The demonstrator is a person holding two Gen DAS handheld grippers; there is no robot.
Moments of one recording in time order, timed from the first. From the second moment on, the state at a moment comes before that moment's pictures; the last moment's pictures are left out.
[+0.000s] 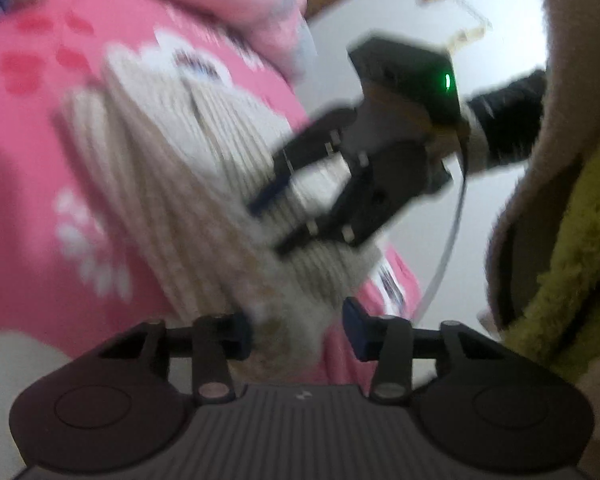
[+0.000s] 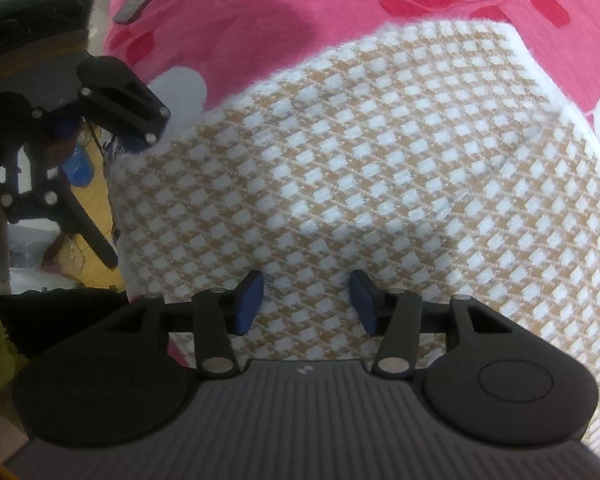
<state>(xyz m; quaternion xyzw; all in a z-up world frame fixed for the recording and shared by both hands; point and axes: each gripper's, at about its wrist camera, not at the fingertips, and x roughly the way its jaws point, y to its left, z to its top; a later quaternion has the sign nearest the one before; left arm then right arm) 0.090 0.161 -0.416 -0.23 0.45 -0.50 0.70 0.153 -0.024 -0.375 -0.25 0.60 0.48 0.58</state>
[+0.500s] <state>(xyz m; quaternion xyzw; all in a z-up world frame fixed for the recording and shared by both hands) 0.100 0.193 -0.470 -0.32 0.54 -0.46 0.62 0.163 -0.030 -0.377 -0.26 0.60 0.50 0.57</state>
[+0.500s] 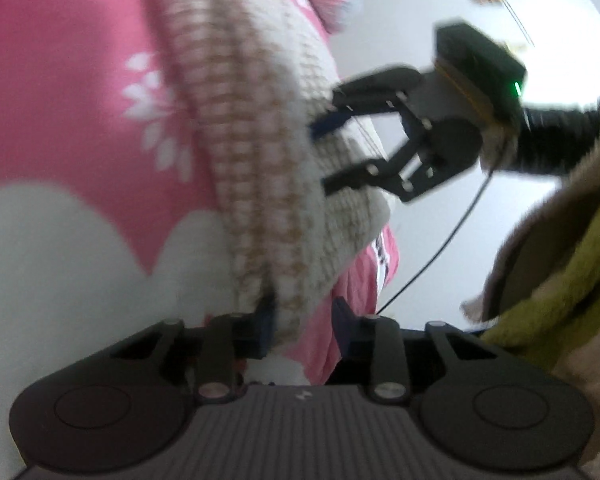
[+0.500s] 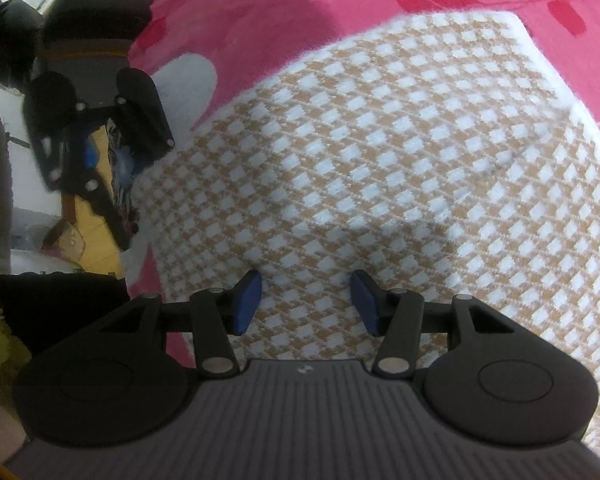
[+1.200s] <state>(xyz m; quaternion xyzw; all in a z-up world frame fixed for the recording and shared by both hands) 0.029 0.180 -0.328 -0.27 0.43 -0.20 0.84 0.152 -0.050 -0.324 -0.22 0.47 0.54 0.66</state>
